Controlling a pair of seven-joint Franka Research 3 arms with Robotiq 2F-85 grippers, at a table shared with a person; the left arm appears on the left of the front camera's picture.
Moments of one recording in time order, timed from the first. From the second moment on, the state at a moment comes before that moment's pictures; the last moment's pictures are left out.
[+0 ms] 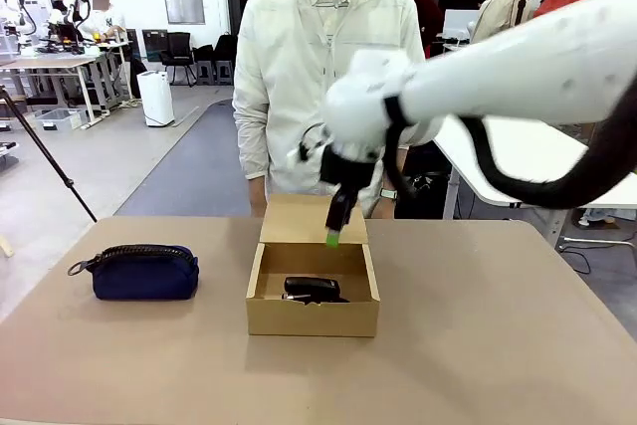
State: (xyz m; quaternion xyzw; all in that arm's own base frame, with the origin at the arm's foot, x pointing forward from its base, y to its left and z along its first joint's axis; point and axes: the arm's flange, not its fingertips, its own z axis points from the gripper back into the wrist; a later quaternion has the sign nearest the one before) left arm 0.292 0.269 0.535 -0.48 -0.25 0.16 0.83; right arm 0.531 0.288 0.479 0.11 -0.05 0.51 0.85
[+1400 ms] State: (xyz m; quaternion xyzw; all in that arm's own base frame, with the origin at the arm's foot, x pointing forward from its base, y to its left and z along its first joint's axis) left arm 0.292 0.269 0.535 -0.48 -0.25 0.16 0.83; right arm 0.300 -0.096 0.467 0.55 -0.20 0.11 0.80
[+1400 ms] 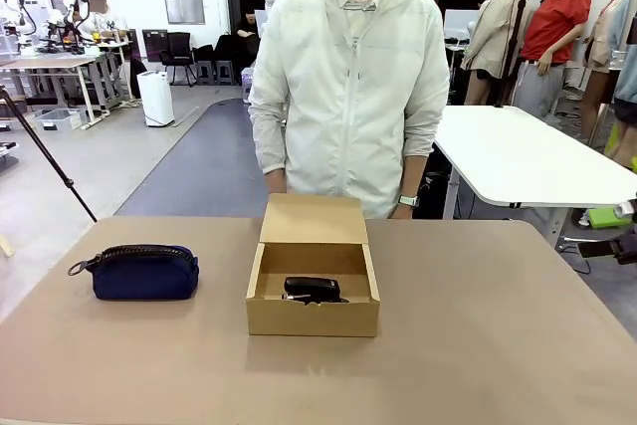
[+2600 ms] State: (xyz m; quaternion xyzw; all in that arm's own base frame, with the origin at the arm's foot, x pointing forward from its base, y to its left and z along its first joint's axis) left arm 0.292 0.269 0.535 -0.48 -0.25 0.16 0.83; right arm 0.297 -0.097 0.471 0.55 -0.20 0.11 0.80
